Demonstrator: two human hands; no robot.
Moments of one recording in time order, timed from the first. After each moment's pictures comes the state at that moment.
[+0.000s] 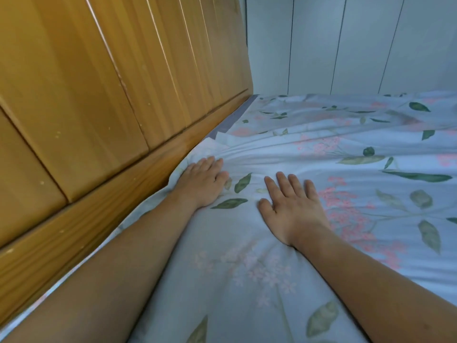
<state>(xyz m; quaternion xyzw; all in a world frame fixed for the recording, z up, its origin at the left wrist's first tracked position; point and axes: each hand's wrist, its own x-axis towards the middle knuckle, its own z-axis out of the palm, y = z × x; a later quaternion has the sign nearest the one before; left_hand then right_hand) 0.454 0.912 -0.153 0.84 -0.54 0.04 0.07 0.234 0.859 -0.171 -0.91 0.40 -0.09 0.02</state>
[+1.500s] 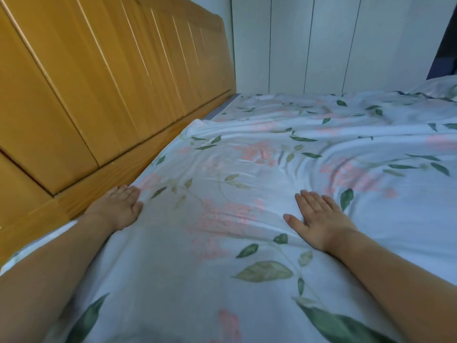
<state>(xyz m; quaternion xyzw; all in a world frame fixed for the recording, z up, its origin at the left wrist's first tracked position) 0.281 1.277 -0.124 0.90 -0.38 0.04 -0.20 -0.098 1.048 -0.150 -0.91 0.41 0.02 0.02</state>
